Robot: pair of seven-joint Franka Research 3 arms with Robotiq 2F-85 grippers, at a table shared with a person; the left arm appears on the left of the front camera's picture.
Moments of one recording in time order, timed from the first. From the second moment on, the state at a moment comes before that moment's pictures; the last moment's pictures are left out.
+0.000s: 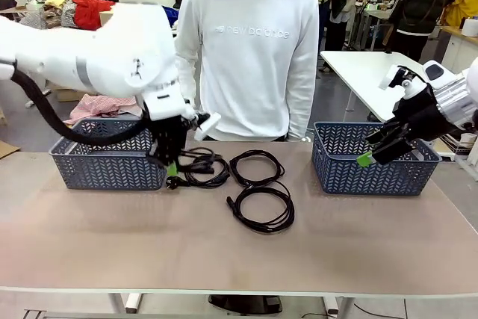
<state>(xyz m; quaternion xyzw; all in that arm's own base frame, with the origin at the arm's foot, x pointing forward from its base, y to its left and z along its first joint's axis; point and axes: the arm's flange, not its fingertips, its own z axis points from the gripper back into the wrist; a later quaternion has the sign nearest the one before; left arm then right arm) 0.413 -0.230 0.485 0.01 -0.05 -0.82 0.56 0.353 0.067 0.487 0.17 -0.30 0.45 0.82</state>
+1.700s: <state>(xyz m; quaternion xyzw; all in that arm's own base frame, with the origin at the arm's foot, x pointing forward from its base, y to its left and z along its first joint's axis) 0.490 -0.121 0.522 0.03 -0.11 -0.74 0.66 0.353 0.067 0.487 0.17 -0.30 0.45 0.82</state>
